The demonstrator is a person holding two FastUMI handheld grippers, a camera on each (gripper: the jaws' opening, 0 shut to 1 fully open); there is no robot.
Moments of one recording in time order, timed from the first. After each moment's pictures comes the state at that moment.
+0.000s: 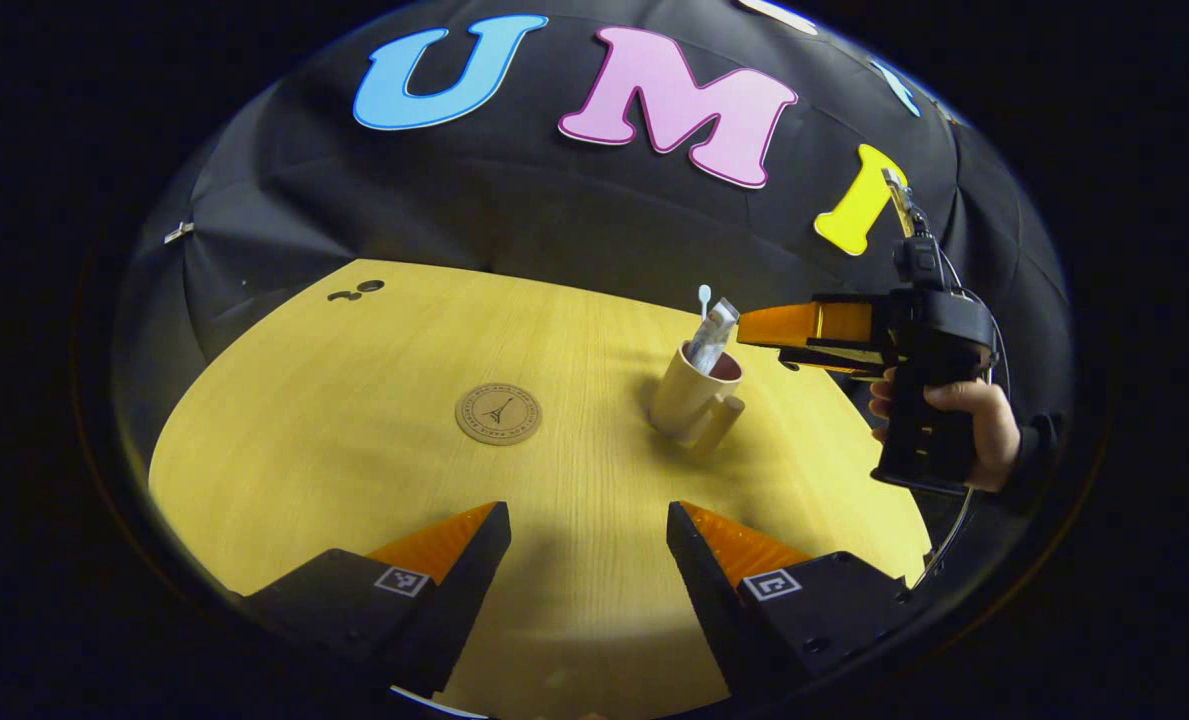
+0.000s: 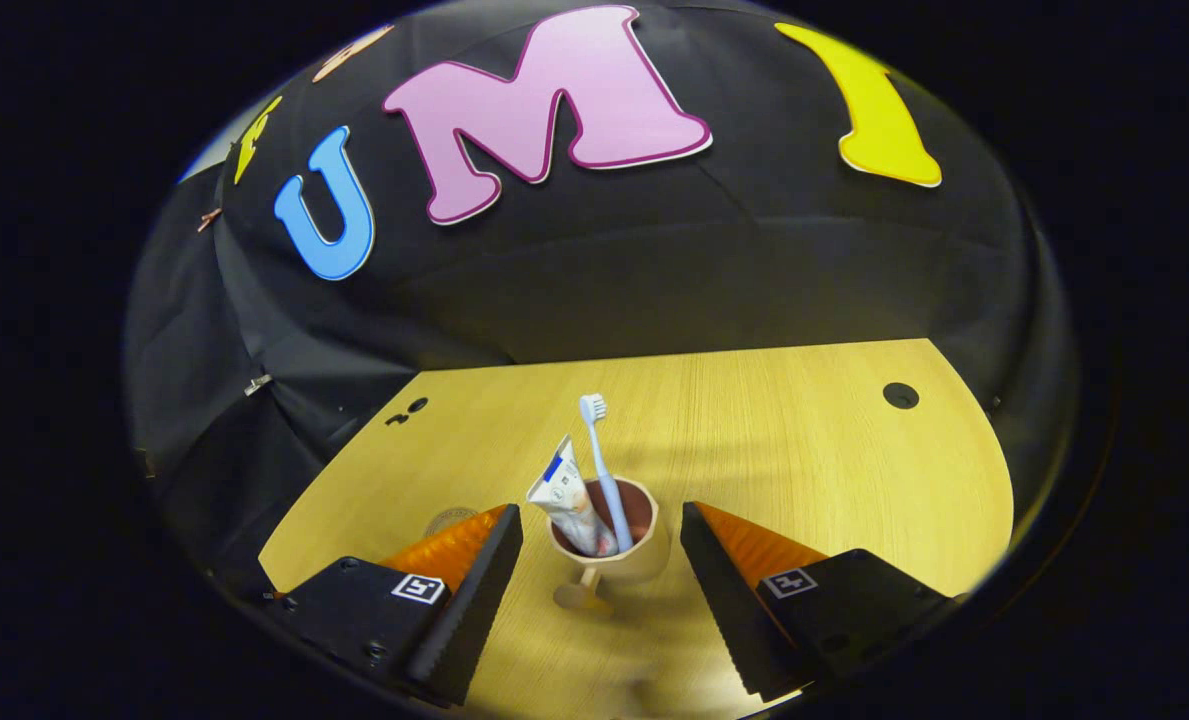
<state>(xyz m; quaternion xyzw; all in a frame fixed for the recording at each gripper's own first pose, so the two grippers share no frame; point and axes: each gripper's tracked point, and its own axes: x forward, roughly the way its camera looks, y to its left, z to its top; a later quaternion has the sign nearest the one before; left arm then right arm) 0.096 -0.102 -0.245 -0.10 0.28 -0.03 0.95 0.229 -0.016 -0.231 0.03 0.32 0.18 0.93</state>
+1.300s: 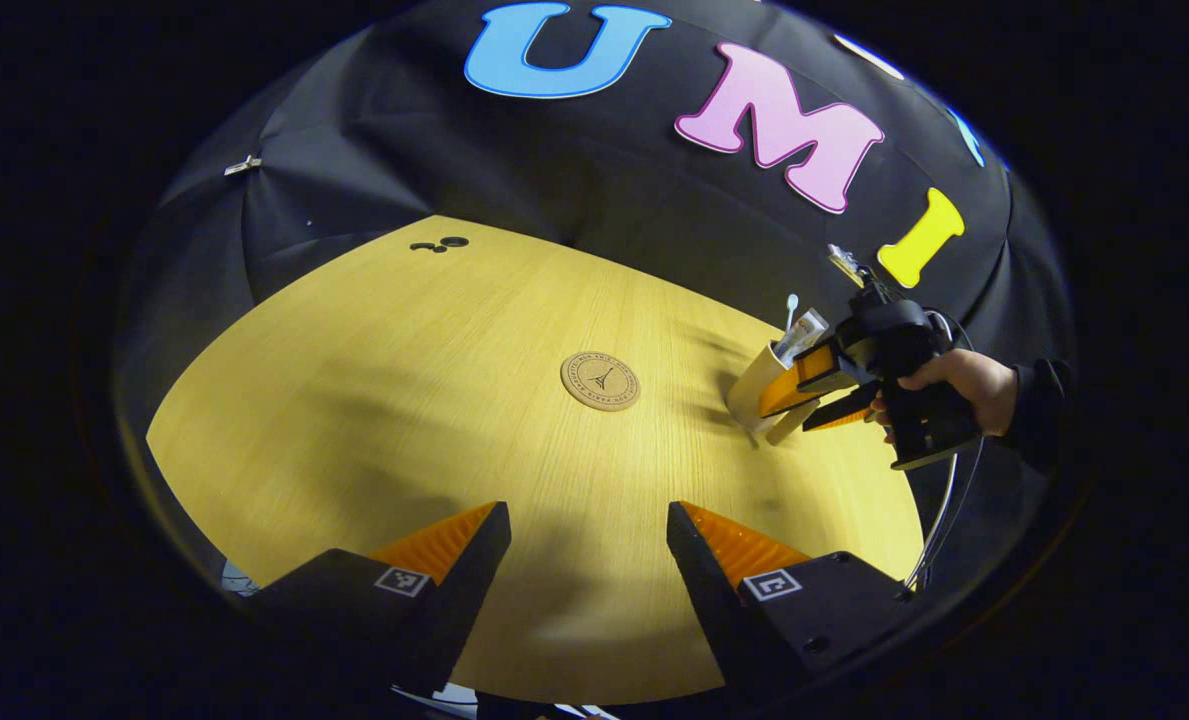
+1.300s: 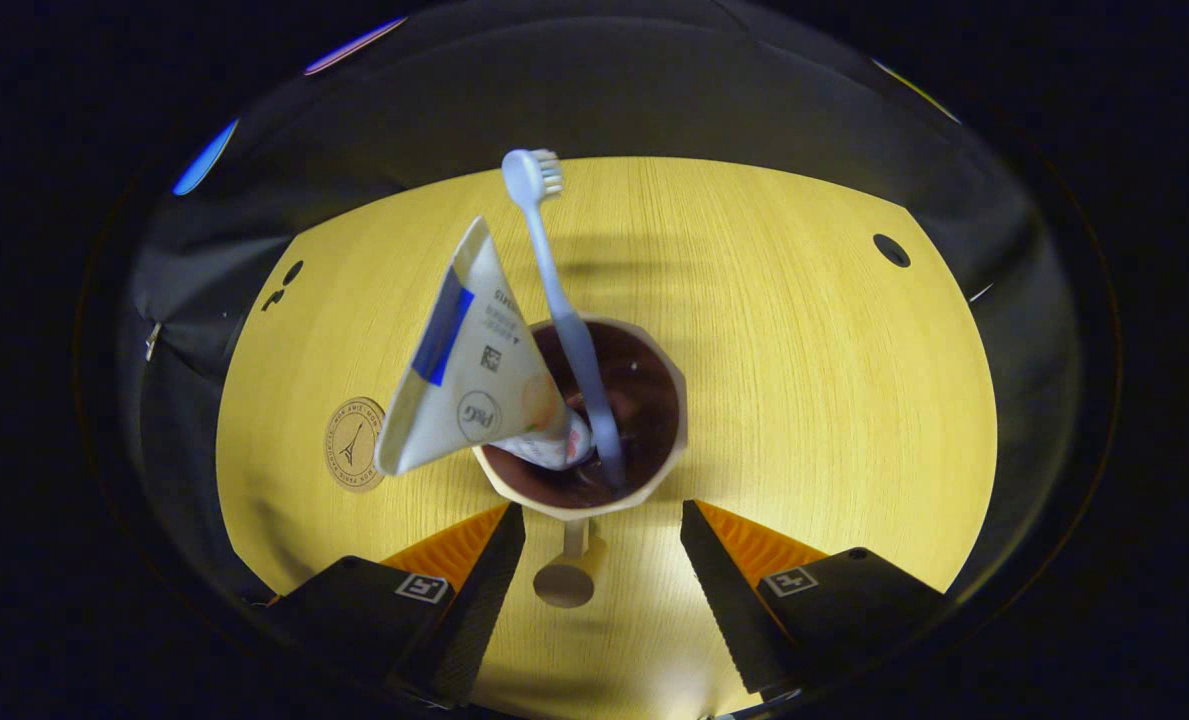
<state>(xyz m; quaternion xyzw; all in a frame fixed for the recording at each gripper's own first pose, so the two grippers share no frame) 0.051 -0.022 -0.265 -0.17 0.31 0.02 0.94 0.206 -0.018 -0.351 -0.04 0.58 0.04 0.81</state>
